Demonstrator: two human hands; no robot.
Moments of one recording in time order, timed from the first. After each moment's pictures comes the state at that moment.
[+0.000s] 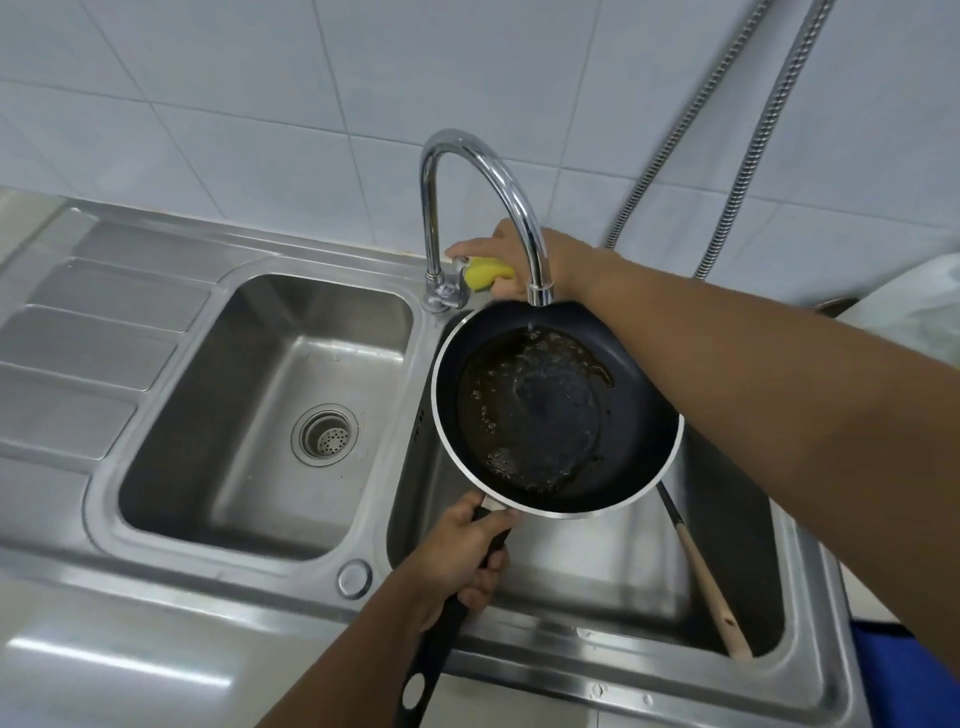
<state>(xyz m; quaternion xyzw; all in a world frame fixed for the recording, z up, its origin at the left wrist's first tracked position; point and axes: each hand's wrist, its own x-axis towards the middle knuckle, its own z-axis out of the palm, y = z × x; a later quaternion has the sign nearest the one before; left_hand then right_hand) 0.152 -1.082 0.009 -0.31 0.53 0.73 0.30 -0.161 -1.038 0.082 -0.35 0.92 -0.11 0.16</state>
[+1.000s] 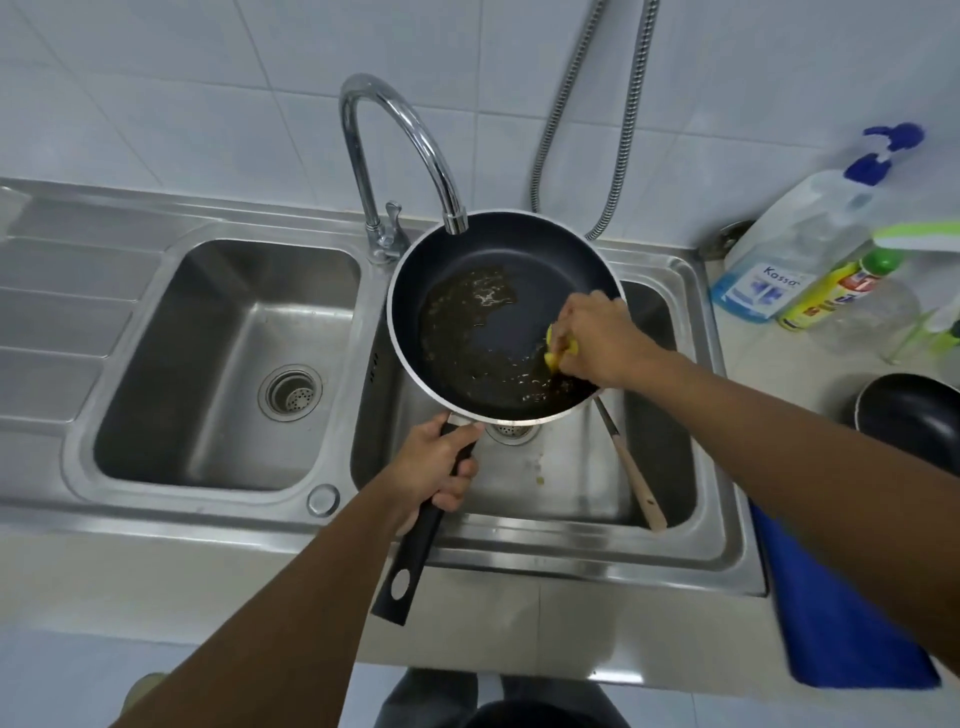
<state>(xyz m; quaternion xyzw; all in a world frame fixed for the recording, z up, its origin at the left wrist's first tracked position) 0.158 -1.054 0.033 -0.29 0.54 0.74 0.27 -0.025 -0.860 0.065 -0.29 0.95 -0.06 0.12</state>
